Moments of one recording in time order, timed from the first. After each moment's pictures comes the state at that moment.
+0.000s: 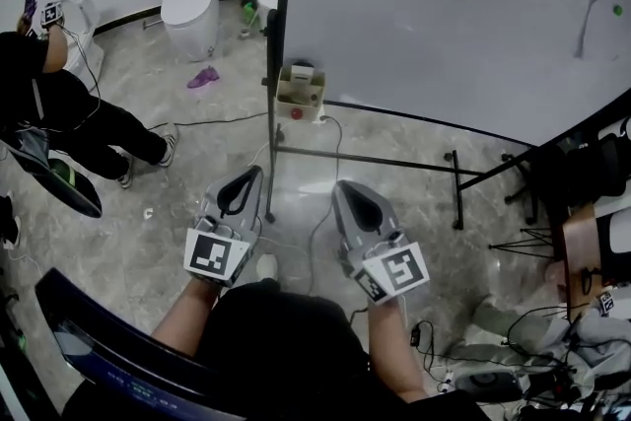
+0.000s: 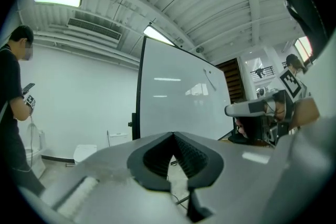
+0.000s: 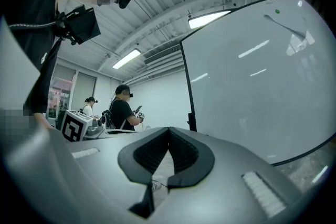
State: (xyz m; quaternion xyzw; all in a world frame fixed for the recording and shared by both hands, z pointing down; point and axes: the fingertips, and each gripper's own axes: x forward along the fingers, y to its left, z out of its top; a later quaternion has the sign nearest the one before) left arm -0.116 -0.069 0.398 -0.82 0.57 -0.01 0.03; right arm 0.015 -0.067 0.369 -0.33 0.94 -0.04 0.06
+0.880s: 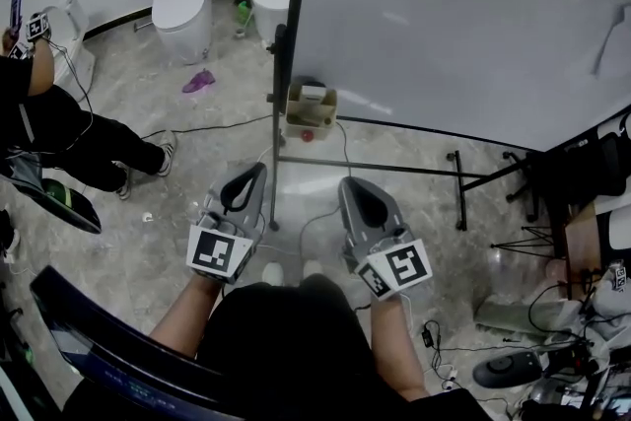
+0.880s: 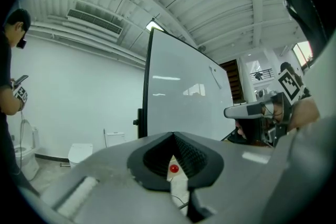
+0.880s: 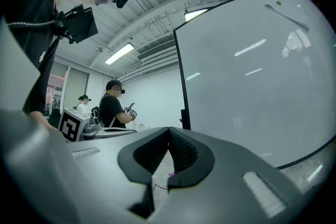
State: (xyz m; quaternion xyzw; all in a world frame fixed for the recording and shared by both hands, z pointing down) left arm -0.162 -0.142 0.404 -0.83 0.55 -0.01 0.02; right arm -0.027 -0.140 0.379 -0.36 0.93 -0.05 0.05
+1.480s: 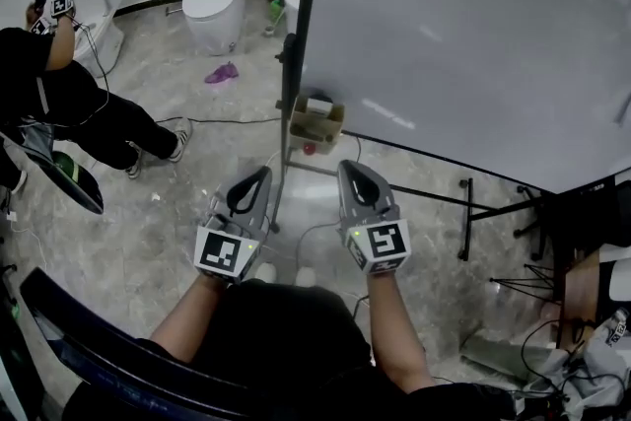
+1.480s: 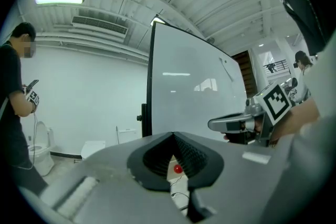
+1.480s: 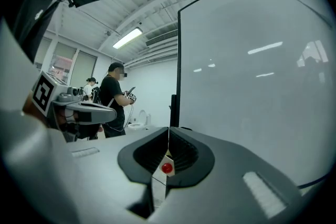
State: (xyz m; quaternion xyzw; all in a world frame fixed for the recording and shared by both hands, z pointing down) left arm -0.144 -0.172 0.422 -0.79 0.61 -0.03 0.01; right arm -0.029 -0.234 0.429 -0.34 0.94 0.00 -0.04
